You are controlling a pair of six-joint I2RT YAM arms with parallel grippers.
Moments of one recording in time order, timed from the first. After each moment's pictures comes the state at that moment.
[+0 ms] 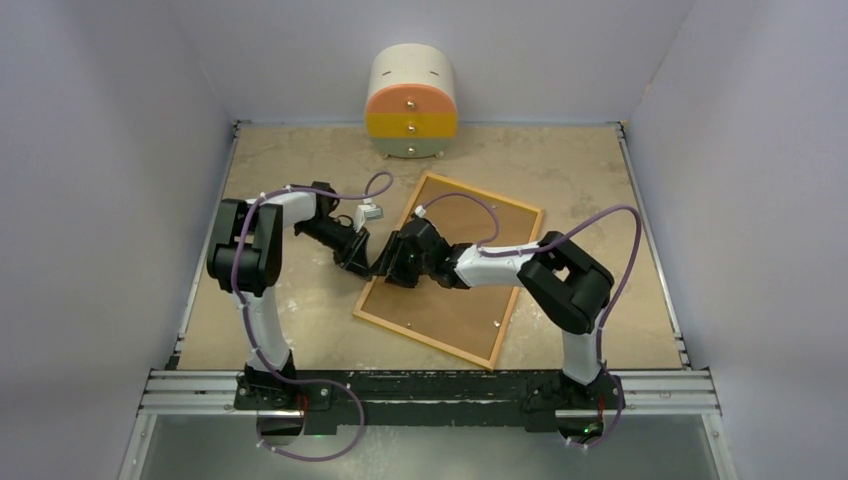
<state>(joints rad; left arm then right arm) -0.15 1.99 1.21 -0.92 0.92 0.78 0.91 1.92 1.07 0.12 -0.09 1.20</state>
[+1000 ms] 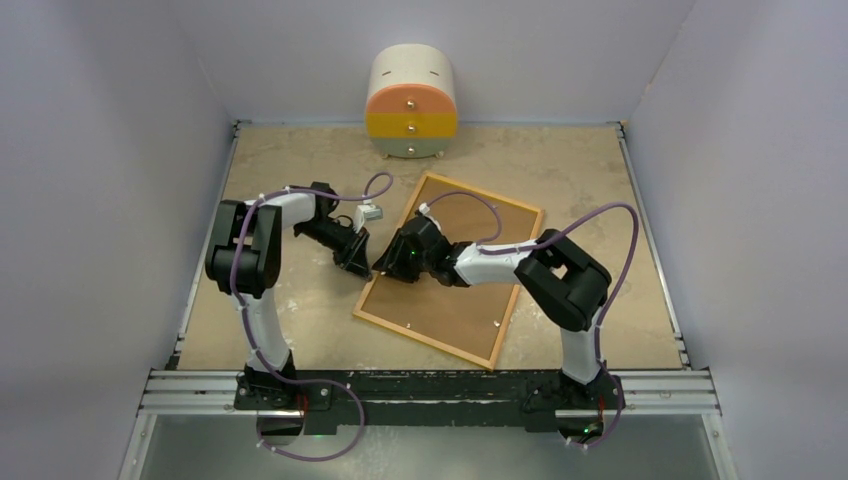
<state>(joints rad) -0.15 1.98 1.20 -0.91 0.92 0.79 0.89 1.94 1.08 0.15 -0.05 1.21</state>
